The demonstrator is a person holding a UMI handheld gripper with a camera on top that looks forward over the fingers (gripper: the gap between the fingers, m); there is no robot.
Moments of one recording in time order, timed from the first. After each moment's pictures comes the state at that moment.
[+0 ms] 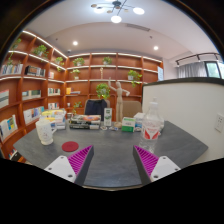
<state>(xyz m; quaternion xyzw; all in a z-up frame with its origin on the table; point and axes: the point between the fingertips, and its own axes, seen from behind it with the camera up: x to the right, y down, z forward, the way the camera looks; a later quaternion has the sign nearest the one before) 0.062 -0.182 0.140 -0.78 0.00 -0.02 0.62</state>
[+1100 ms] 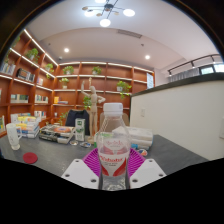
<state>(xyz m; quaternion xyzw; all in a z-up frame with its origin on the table) 0.197 -0.042 0.122 -0.73 0.02 -0.06 0.68</state>
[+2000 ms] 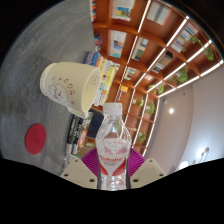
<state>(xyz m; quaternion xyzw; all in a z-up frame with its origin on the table) -0.178 0.021 0.191 -0.38 -0.59 -0.55 0.45</state>
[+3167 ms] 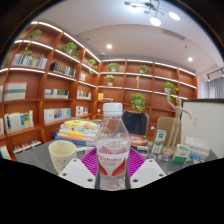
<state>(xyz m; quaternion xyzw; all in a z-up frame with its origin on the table) -0.154 -0.002 0.146 -0.74 -0.15 0.06 0.65</state>
